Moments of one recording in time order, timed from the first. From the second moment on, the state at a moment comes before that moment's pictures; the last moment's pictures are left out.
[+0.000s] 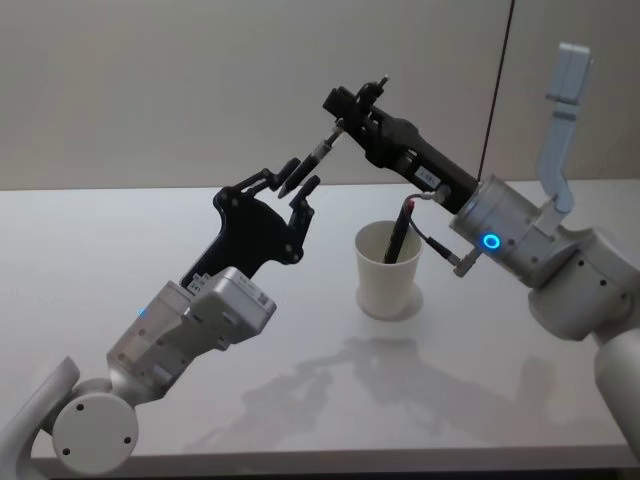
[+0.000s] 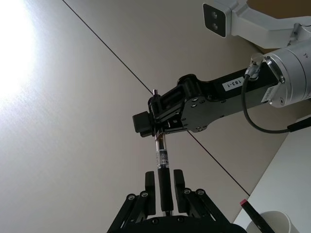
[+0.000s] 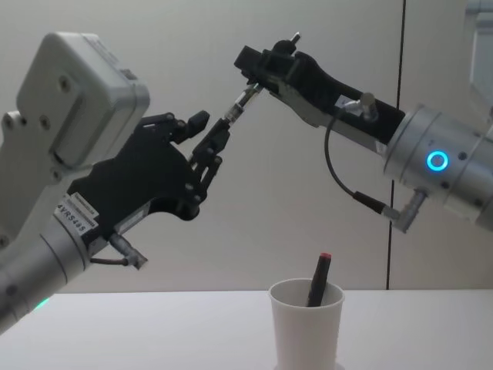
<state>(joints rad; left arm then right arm) -0.21 0.40 0.40 -1.50 0.27 -0.54 0.02 0.49 0.06 -0.29 -1.22 0.79 0.11 0.81</state>
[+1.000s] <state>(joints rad) -0.21 0.40 0.40 -1.50 0.27 -0.54 0.02 0.49 0.07 -0.30 -1.23 0.77 0.05 0.77</state>
